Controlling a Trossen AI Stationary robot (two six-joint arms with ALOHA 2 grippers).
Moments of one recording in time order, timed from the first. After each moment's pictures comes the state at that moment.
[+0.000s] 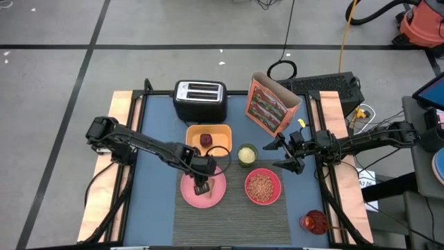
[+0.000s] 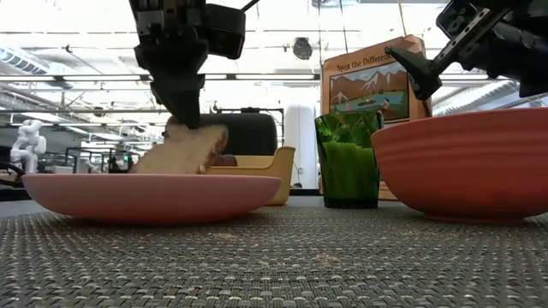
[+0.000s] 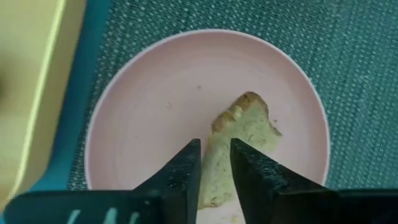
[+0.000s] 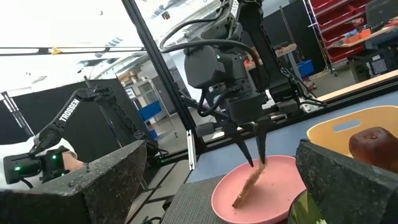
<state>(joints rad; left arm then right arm) -0.23 1.70 1.23 -0.72 0.02 -0.53 0.02 0.83 0.05 0.97 -0.24 0.51</state>
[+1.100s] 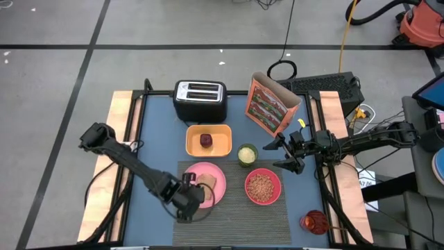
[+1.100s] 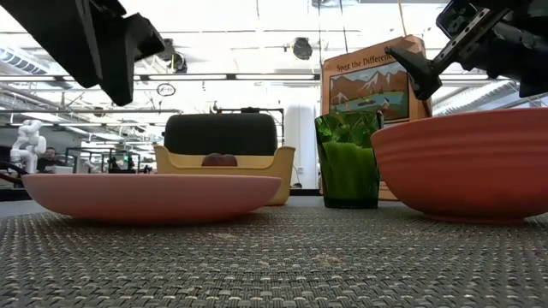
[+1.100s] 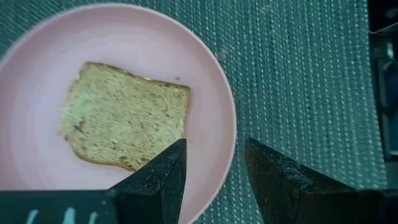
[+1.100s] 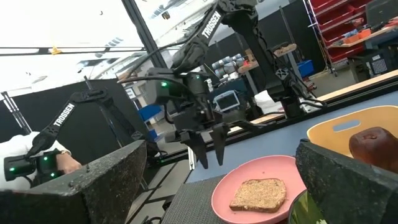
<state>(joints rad) -0.57 1.70 1.23 -0.68 -0.14 -0.50 0.02 0.83 0.05 0.97 -0.24 0.51</state>
